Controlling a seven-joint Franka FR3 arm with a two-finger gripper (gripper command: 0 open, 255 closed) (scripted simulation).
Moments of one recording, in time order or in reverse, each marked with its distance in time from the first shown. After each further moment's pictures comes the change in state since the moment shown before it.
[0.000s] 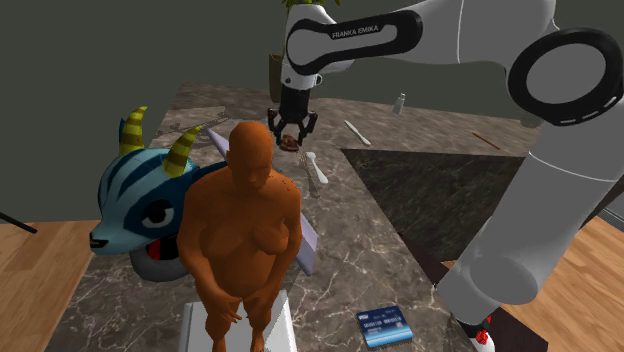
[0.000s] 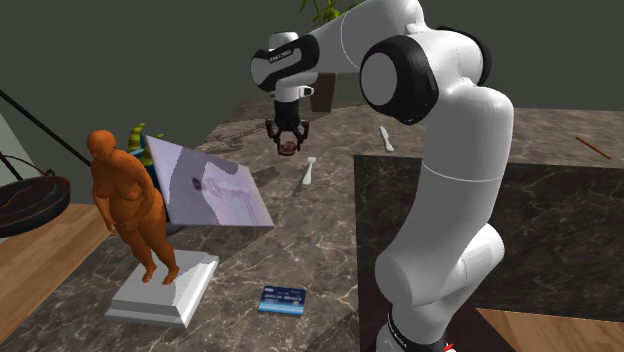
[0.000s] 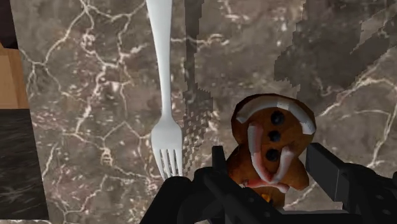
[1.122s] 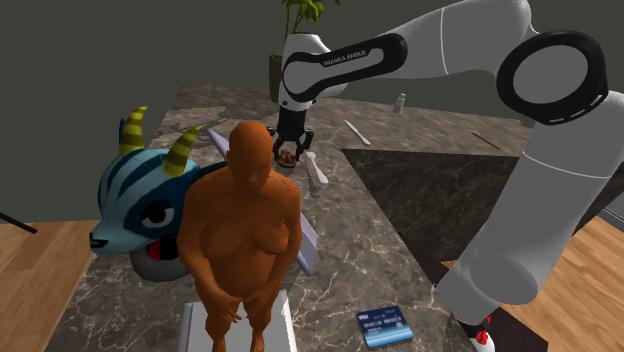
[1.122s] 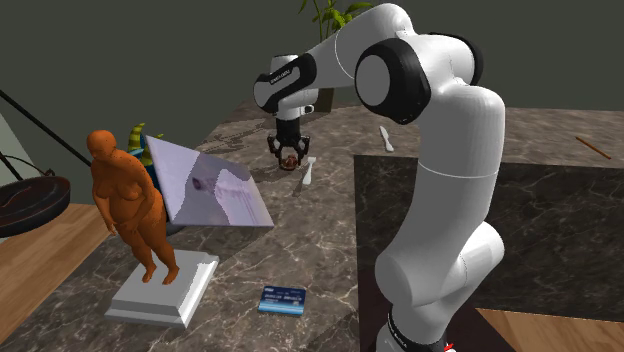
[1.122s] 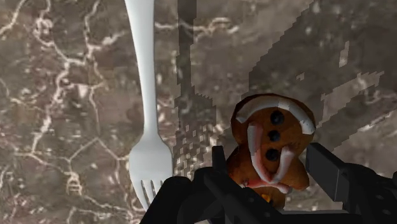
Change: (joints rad) arm 0.000 0.042 -0.002 -0.095 -0.005 0.136 -0.001
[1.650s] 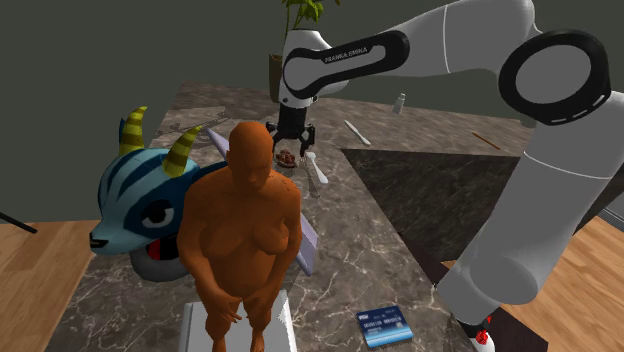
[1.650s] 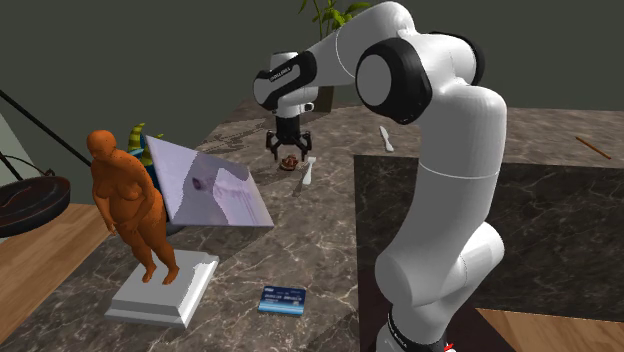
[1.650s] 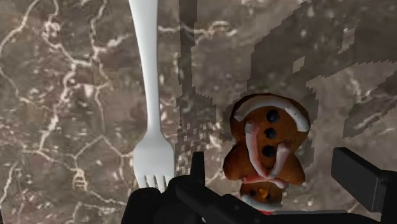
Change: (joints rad) arm 0.000 -0.007 0.000 0.010 0.001 -0.018 0.000
